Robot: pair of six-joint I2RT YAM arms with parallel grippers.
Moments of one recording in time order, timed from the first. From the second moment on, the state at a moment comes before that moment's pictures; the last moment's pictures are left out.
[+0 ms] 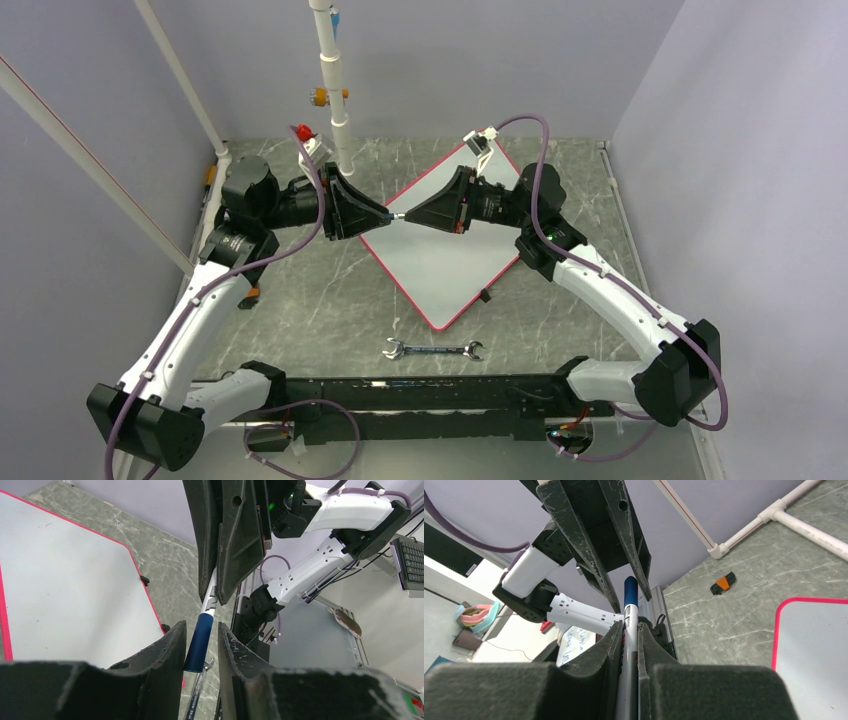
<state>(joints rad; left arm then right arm) -0.34 1.06 1.11 -0.03 1.01 -0.40 0.58 1.24 1.06 0.33 -0.82 0.84</state>
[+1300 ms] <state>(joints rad) -0.34 1.05 1.10 0.01 1.04 -0.42 0.56 1.26 1.05 0.45 -0.88 0.92</state>
